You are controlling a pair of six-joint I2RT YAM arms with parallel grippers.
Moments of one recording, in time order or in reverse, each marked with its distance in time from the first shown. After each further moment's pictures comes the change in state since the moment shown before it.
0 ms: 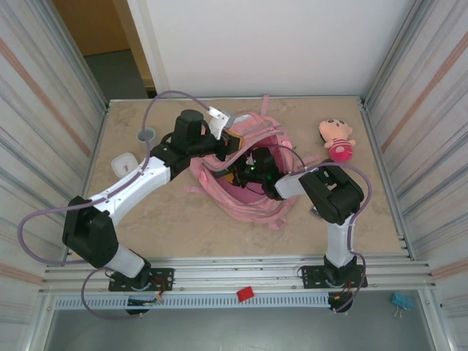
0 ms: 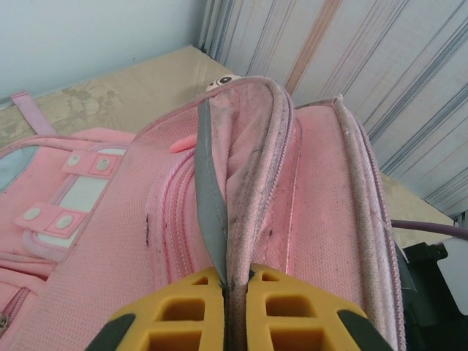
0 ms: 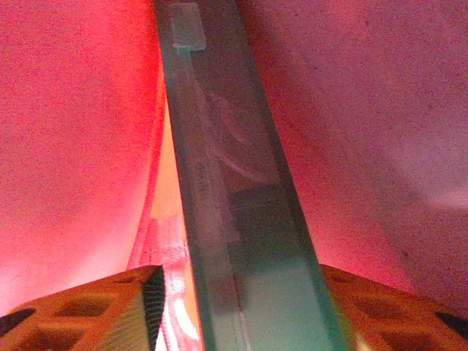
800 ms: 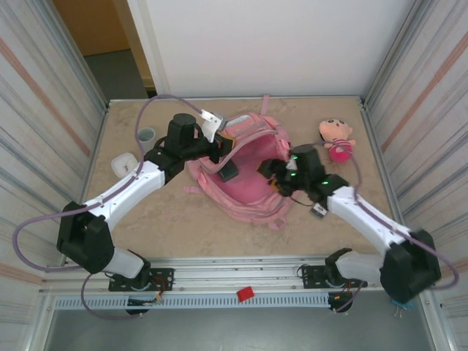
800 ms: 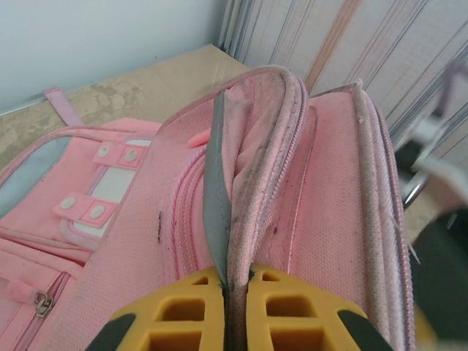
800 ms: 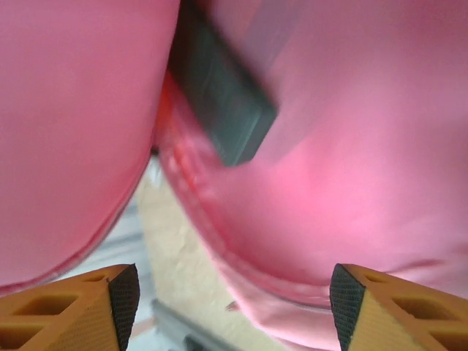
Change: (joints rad) left arm 0.040 -0.052 -0.081 0.021 -0.019 0.031; right arm -0.189 -0.809 -0.090 -1.057 0.088 -0.452
